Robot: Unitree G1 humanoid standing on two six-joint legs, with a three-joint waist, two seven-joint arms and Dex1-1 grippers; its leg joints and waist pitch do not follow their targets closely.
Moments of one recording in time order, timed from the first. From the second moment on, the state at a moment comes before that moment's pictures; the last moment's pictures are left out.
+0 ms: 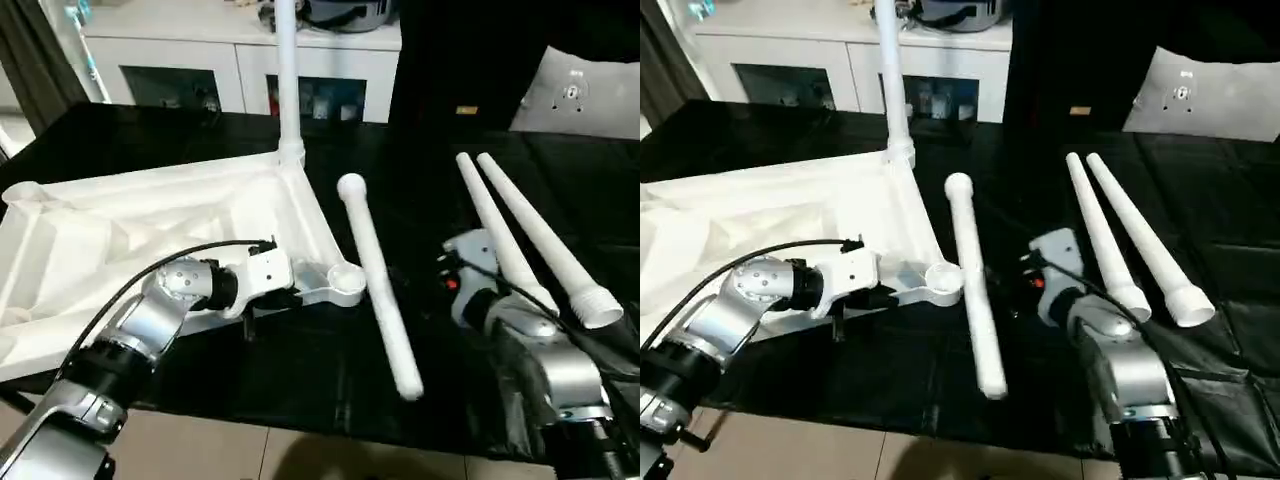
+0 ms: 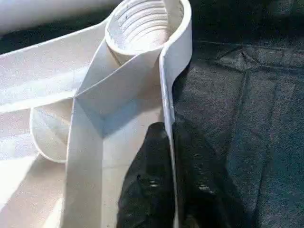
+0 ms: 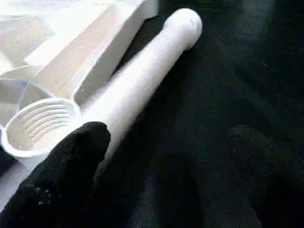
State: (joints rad) left arm -0.56 0.50 -0.39 0.46 0.07 0.02 -1.02; right arm -0.26 -0.28 -0.02 0.10 0.21 0.49 0.48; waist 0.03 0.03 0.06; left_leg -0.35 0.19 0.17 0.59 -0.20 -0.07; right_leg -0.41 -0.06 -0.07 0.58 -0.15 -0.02
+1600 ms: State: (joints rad) left arm -0.52 0.50 -0.35 0.09 0.13 0.07 -0.88; right arm -0.30 -0.32 0.00 0.13 0.27 0.74 0.51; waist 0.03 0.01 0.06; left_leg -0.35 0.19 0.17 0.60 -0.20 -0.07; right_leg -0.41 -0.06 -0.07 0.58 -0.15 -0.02
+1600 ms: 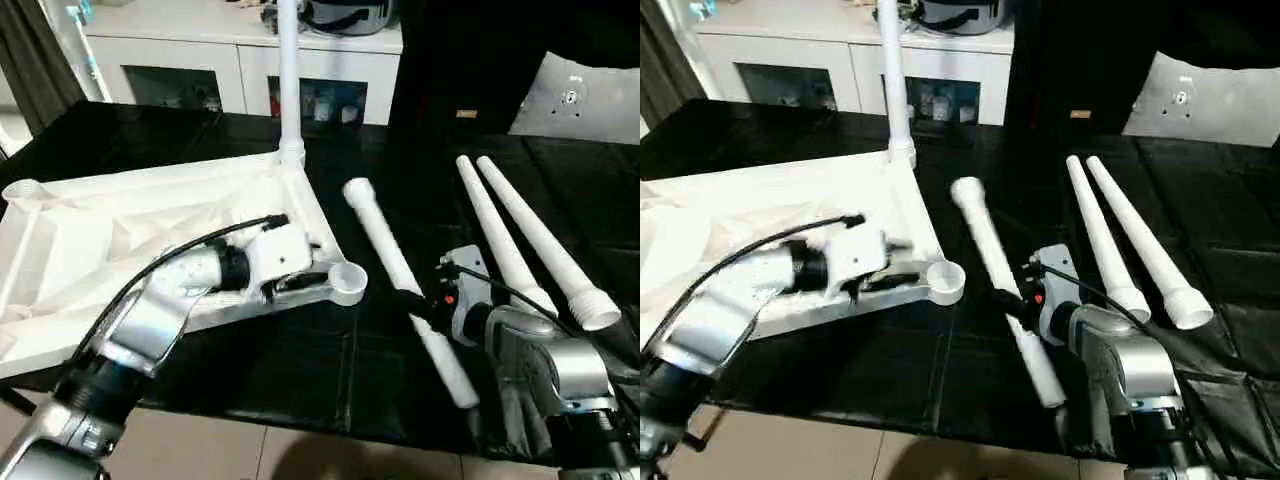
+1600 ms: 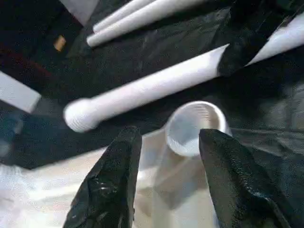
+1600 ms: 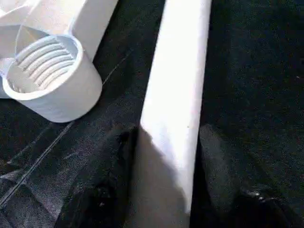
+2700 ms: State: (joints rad) left arm -0.86 0.51 -0.58 0.61 0.74 -0.47 -0.32; right arm -0.38 -0.27 0.04 -0.14 0.44 0.92 0.57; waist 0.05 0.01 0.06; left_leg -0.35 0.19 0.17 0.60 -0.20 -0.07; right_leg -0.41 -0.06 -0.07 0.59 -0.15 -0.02
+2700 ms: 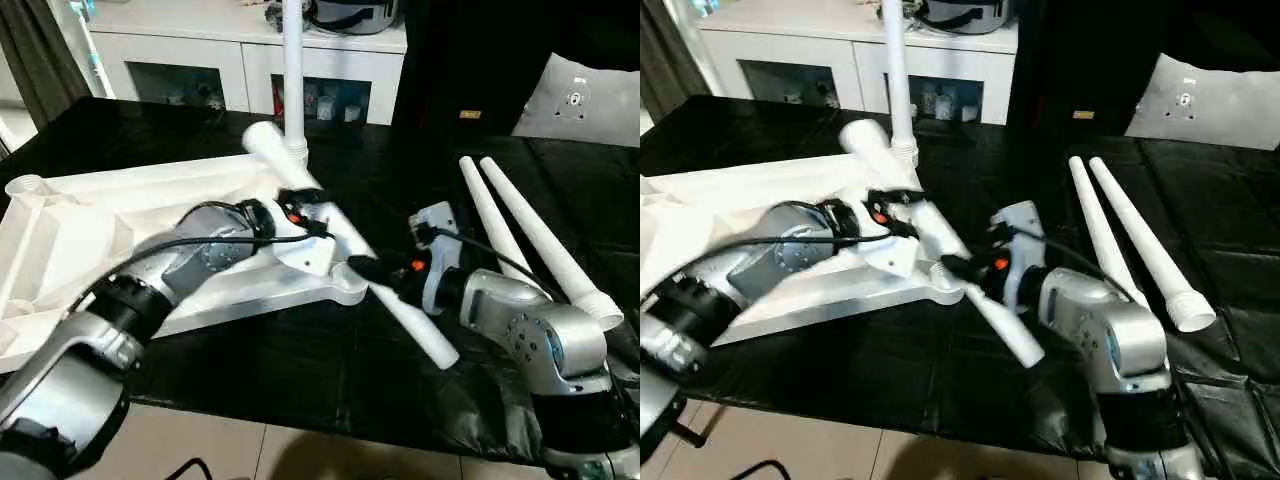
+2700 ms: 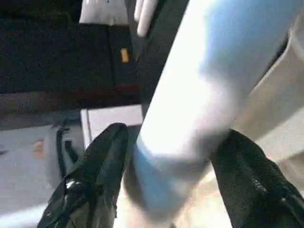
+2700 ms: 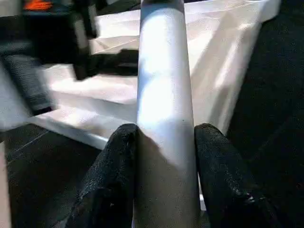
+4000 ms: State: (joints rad) left arm -0.89 0.50 -0.62 0.82 0.78 -0.69 -0.28; right arm -0.43 -0.29 -0.03 -0.11 0.44 0.93 0.53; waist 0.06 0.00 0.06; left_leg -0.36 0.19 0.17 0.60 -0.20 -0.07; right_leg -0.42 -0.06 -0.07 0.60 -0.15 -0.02
